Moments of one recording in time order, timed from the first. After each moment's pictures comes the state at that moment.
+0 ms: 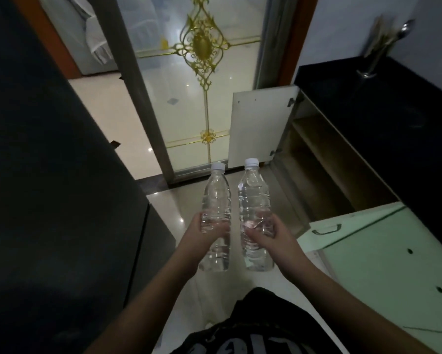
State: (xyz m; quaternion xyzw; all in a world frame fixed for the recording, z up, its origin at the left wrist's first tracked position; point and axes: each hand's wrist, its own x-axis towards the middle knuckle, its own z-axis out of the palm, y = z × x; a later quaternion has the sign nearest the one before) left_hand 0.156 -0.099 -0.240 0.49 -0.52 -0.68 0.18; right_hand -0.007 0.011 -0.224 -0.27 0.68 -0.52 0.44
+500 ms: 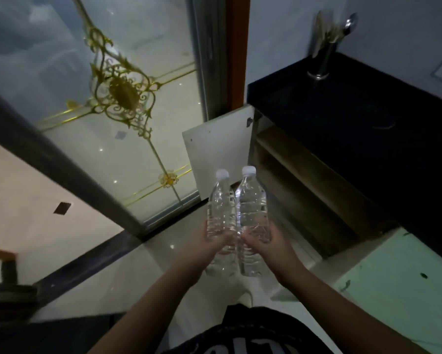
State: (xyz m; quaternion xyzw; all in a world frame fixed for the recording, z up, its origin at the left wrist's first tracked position) left_hand -0.057 -0.296 -0.246 0.36 -0.61 -0.71 0.04; right_hand -0.172 -0.160 -0.252 -0.15 0.68 -0.59 0.40
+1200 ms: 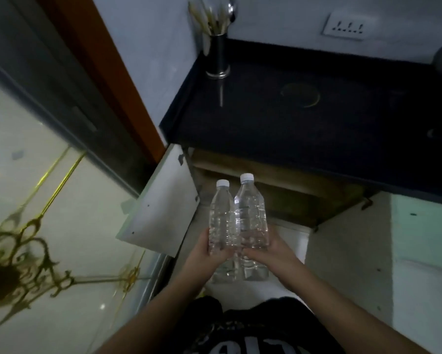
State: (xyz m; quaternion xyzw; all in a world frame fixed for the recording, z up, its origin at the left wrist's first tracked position) left_hand -0.295 -0.511 -0.298 0.17 -0.68 -0.68 -0.22; right_hand -0.318 -0.322 -0.290 0.08 0.75 -0.60 0.27
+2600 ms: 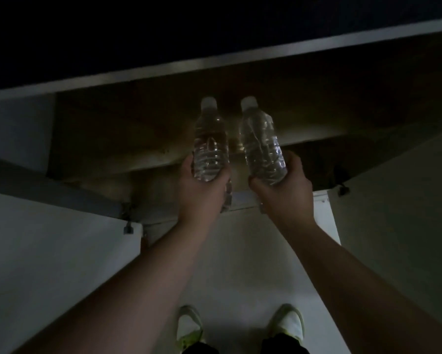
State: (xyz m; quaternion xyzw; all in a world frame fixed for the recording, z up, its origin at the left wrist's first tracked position) left_hand -0.602 -0.399 -0.667 0.15 -0.79 -0.58 -0.14; right_hand -0.548 -0.274 -0.682 0.35 0.80 -0.48 -0.08
